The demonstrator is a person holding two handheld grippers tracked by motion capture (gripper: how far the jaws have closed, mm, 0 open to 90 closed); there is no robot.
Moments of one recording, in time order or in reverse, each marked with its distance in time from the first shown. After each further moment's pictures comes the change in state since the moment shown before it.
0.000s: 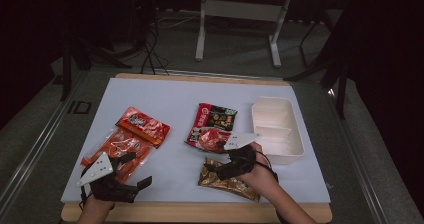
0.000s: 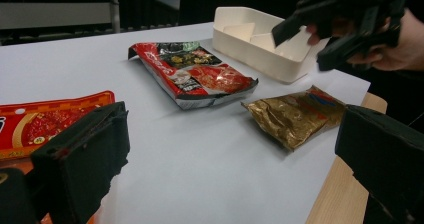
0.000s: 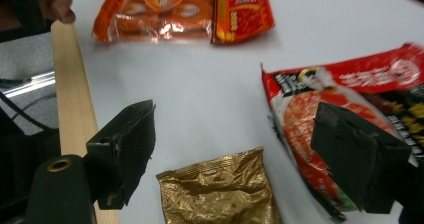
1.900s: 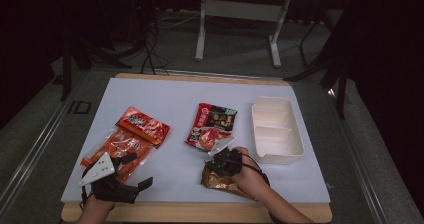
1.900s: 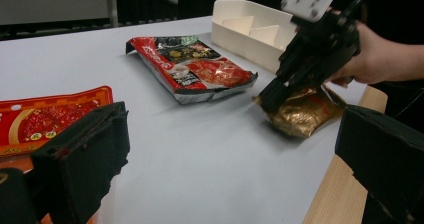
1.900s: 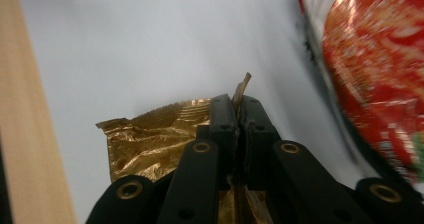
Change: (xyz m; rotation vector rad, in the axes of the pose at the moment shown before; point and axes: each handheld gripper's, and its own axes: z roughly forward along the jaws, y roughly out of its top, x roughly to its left) left arm -0.001 -0.001 0.002 0.028 -0.003 0.007; right arm -0.008 -0.022 0.050 0.300 0.003 -0.019
